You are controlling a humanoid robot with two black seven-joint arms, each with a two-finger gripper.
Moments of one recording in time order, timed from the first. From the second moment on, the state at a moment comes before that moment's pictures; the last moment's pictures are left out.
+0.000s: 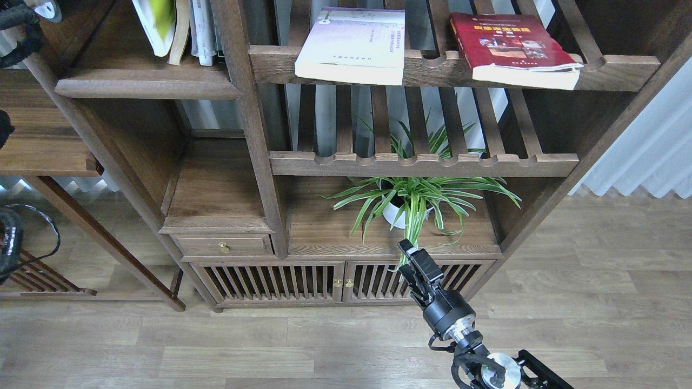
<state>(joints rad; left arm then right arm) -1.09 0.35 -1.39 -0.79 0.72 -0.49 0.46 0.04 0.01 1.05 0.84 0.18 0.58 -0.04</state>
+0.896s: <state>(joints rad) -1.11 0.40 -1.35 -0.74 0.76 -0.49 0.43 0.04 0.01 1.05 0.89 0.18 0.58 -0.04</state>
